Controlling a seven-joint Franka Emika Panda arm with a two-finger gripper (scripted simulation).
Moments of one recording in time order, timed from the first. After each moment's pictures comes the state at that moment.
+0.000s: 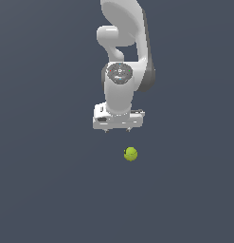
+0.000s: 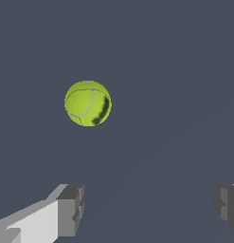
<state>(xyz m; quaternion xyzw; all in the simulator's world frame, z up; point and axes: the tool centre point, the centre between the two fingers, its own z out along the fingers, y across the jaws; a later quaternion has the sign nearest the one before) -0.011 0.004 0.150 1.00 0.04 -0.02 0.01</state>
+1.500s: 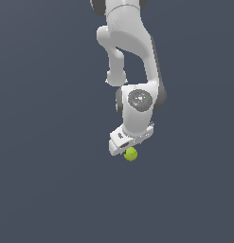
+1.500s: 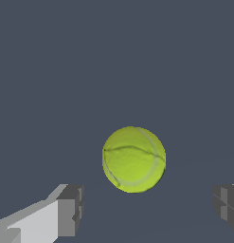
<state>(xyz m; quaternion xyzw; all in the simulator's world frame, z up) 0.045 0.063 0.097 0.97 0.25 0.00 0.00</state>
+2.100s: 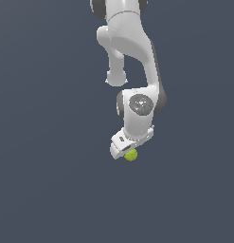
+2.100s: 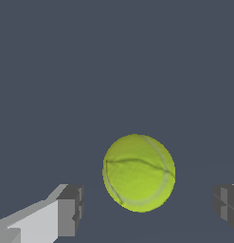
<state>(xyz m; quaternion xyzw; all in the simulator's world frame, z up) 0.050 0.069 0.083 0.96 0.27 0.00 0.00</state>
